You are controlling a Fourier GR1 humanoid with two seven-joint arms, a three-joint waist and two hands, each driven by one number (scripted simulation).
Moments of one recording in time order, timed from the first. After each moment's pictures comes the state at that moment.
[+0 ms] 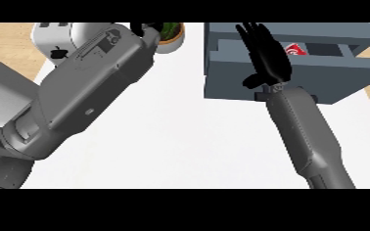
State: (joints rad) left arm -1.24 0.30 -0.60 -0.88 0.89 0.85 0.00; right arm -0.71 -0.13 -0.02 -0.90 1.26 -0.28 -0.11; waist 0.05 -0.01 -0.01
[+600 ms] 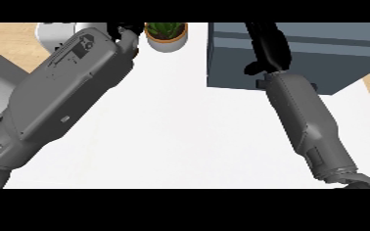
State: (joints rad) left arm -1.16 0.39 -0.58 -1.02 0.86 0.84 0.06; right arm -0.90 -0.16 -0.11 -0.55 1.30 -0.54 -0.14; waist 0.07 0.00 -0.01
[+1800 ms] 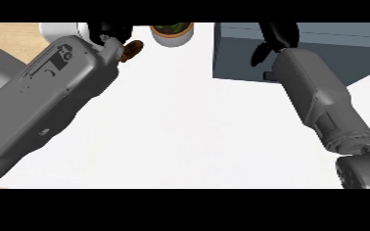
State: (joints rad) left arm -1.09 0.46 -0.58 -1.20 0.79 0.85 0.15; right arm -1.17 -0.24 -0.23 -0.18 1.28 -0.55 -0.19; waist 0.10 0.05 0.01
